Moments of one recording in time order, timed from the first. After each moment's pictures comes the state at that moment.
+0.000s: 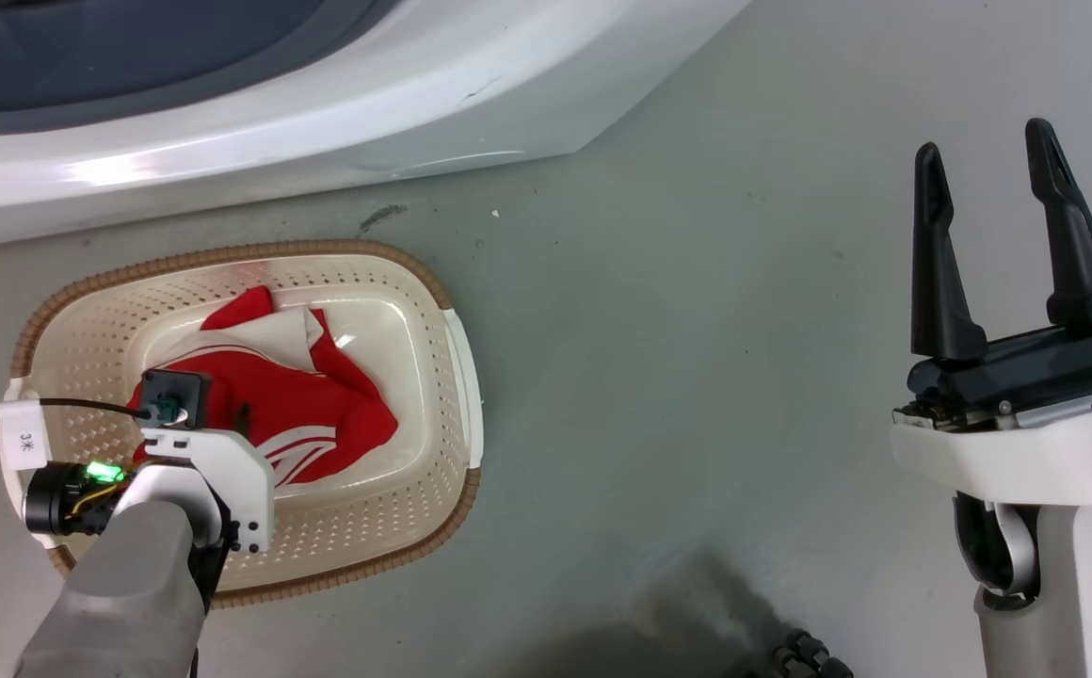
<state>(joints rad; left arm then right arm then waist) -0.73 0.33 -0.52 1.22 -0.48 -0.04 -0.22 -0.31 -0.05 0.04 -0.17 0.06 0.13 -0.26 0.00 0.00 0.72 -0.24</state>
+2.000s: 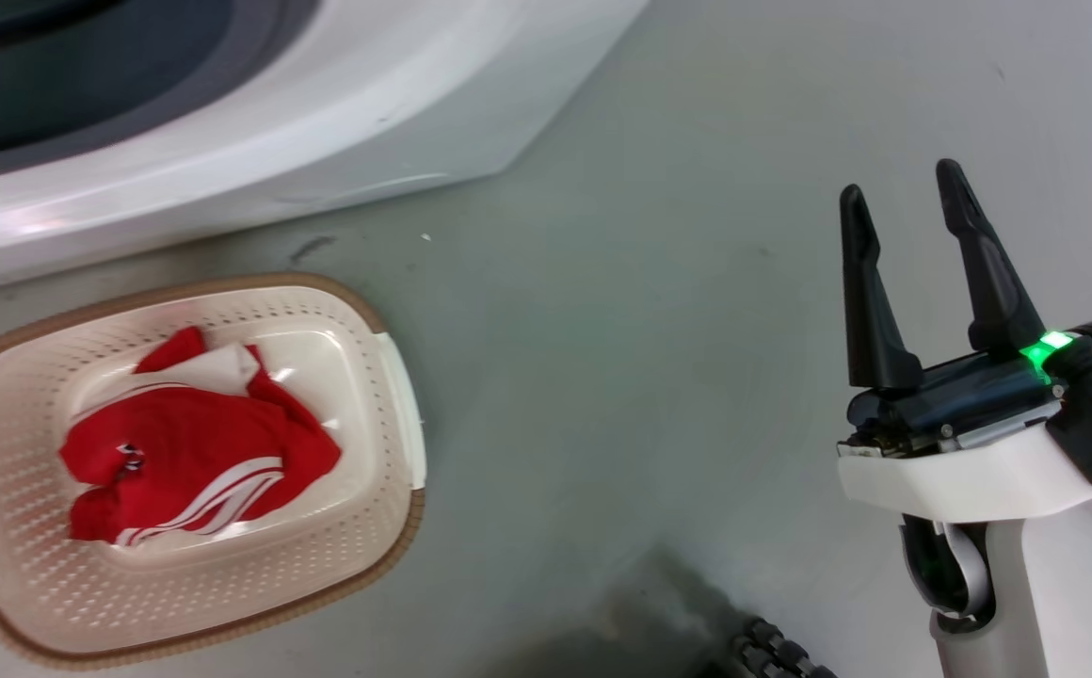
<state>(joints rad) -1.24 0.58 -0.28 0.57 -0.39 -0.13 0.35 -0.28 -0.05 0.12 -0.12 0.16 0.13 -0.26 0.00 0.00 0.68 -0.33</state>
